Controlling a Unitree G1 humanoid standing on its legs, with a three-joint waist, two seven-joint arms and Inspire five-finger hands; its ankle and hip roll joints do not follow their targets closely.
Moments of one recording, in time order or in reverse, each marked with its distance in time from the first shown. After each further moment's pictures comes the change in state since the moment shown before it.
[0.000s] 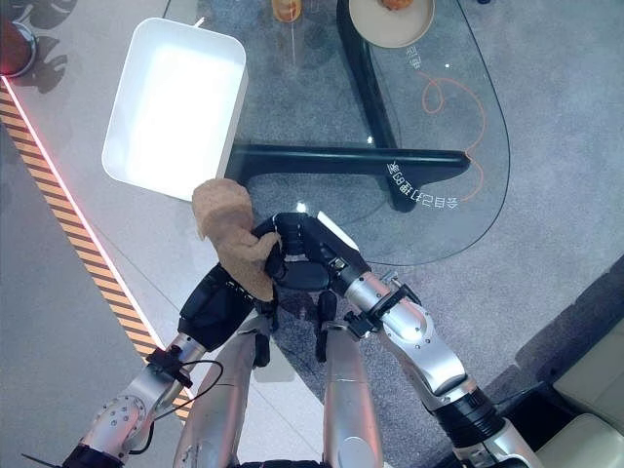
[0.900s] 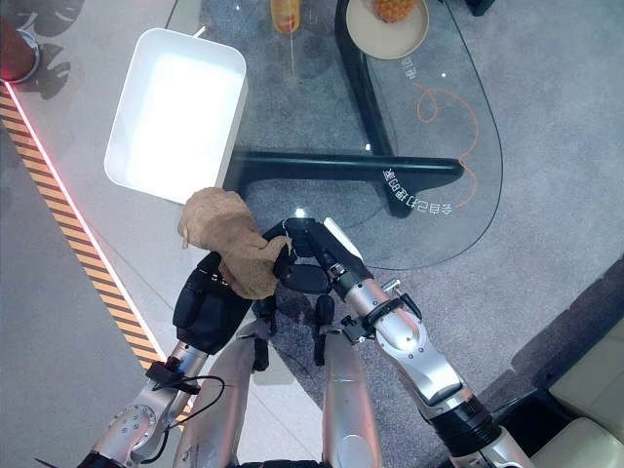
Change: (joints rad) left arm -0.013 -0.067 -0.024 0.027 -0.095 -0.083 -0.164; right arm 0.083 0.083 -0.040 -0.013 -0.070 -0.036 -0.149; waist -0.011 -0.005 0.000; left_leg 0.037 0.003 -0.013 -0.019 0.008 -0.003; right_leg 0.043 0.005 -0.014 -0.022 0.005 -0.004
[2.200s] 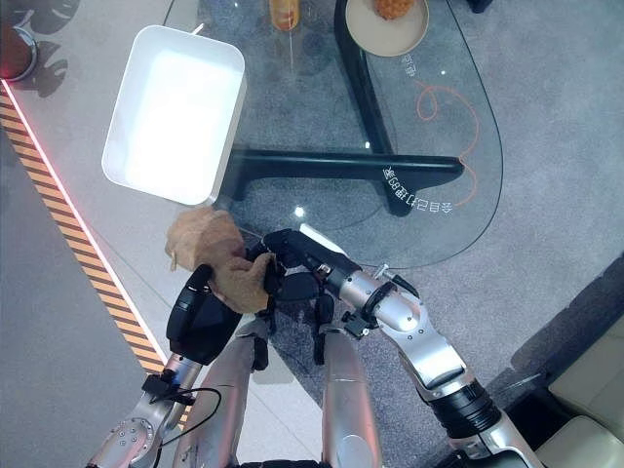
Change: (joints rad) left arm 0.039 0.014 0.000 0.040 0.029 -0.109 -0.024; right arm -0.106 -0.012 0.023 -0.021 -0.091 0.187 0.306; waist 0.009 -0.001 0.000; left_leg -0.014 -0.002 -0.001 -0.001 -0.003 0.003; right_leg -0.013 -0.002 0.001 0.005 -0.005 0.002
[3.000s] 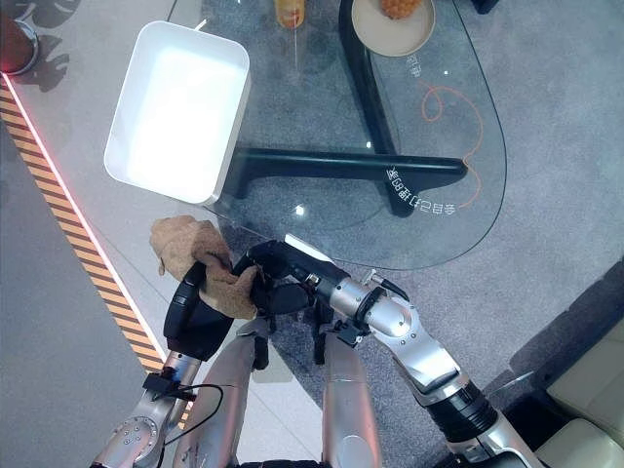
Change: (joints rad) left arm -0.024 -0.040 0.001 0.001 -0.001 -0.047 0.007; right arm 0.011 0.001 0.021 -0.022 0.004 -0.047 -0.058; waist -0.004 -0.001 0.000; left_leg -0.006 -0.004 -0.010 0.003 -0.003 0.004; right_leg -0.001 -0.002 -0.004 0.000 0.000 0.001
